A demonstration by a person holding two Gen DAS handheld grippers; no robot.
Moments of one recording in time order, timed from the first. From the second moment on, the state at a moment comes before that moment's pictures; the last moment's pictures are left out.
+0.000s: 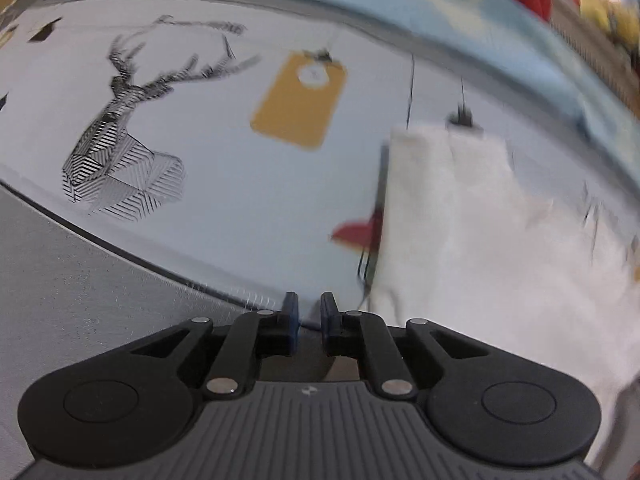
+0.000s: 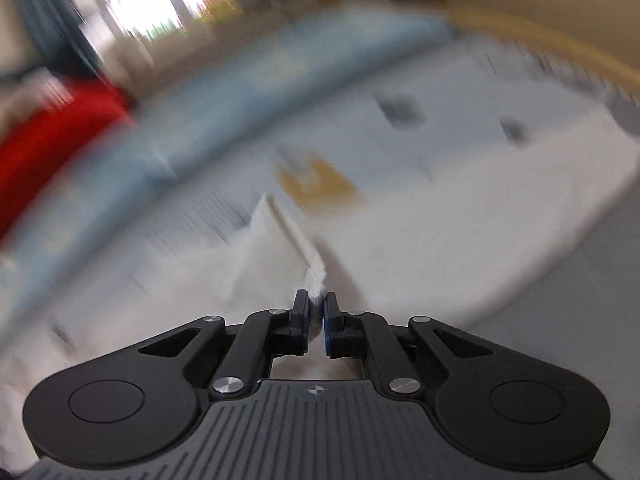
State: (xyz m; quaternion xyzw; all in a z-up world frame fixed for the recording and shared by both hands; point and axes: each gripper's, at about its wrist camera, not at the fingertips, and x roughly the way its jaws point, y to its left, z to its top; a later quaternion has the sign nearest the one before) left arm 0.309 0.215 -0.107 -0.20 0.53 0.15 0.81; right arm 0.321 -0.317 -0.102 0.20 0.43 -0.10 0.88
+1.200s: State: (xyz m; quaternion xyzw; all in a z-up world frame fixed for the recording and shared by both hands) left arm 0.339 0.161 -0.108 -0.21 0.51 0.09 0.83; right arm 0.317 -0.405 -0.109 0.28 0.41 -0.16 0.85
